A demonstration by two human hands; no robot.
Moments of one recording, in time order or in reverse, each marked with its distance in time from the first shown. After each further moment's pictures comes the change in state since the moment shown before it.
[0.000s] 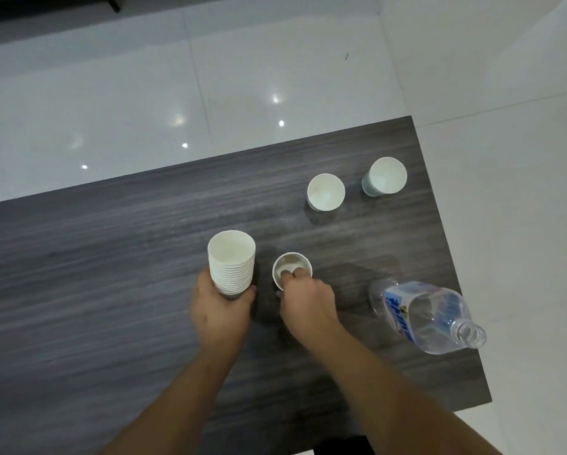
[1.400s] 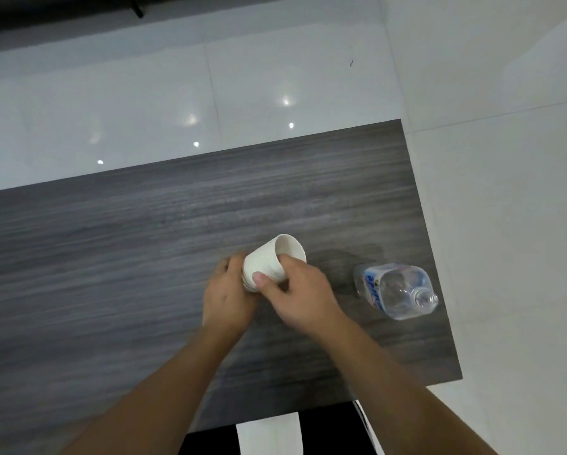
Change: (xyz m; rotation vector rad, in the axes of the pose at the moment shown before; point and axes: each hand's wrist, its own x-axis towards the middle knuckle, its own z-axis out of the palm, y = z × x) left_hand -0.035 0.020 -0.024 0.334 -0.252 0.365; right_hand -0.068 -0.004 -0.066 0.593 0.050 -0.080
